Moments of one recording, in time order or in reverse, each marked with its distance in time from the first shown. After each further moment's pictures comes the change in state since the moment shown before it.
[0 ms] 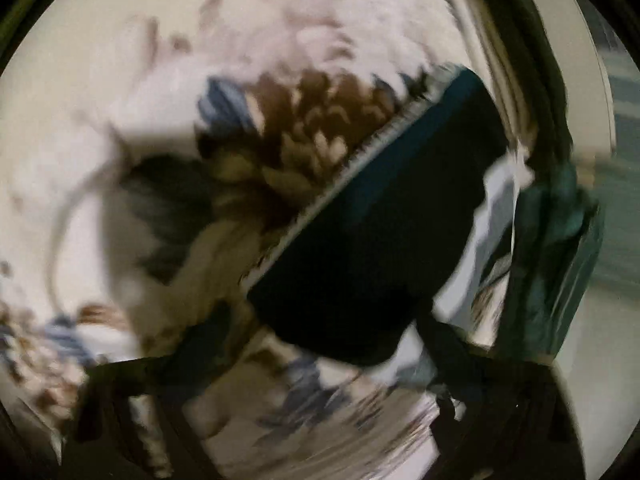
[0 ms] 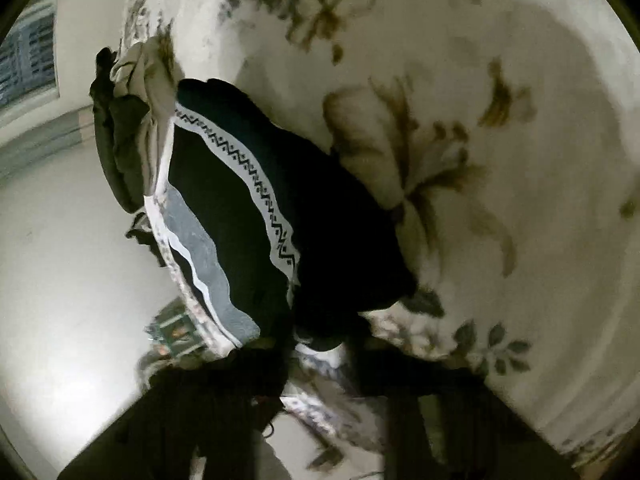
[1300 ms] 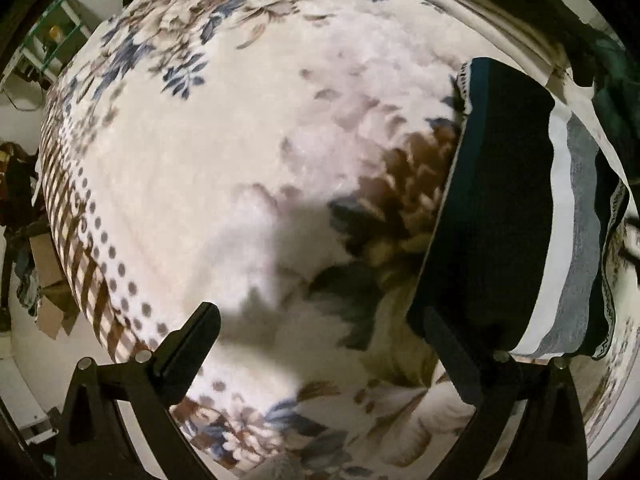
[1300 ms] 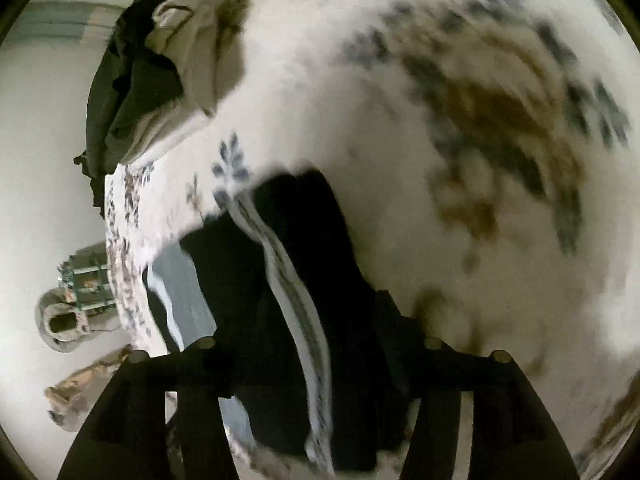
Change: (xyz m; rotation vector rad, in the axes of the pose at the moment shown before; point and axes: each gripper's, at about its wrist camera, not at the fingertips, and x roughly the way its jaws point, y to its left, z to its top) left arm -0.034 -0.022 0.016 0.515 -0.199 0.596; right arm 0.034 0.123 0.098 -0.341 0.032 -0.273
